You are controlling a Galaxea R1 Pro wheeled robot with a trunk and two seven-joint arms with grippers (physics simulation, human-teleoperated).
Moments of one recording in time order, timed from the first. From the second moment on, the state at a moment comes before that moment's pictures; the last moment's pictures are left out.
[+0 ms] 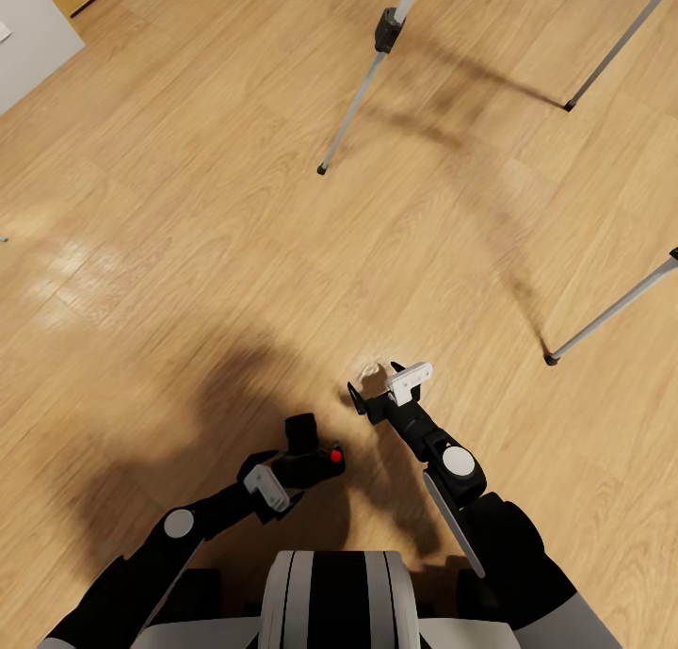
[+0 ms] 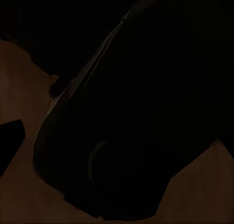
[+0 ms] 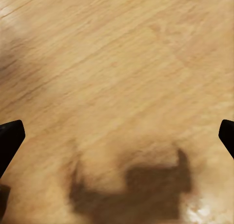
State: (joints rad) left arm -0.42 0.20 -0.37 -1.10 -0.12 -0.05 -0.49; right arm -0.52 -0.03 0.38 -1.40 0.00 0.13 0.09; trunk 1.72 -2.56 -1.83
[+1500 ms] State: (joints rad) left arm -0.41 0.23 -0.29 -1.56 -0.11 0.27 -0.48; right arm -0.52 -0.03 0.38 -1.40 0.00 0.13 0.09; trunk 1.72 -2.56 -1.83
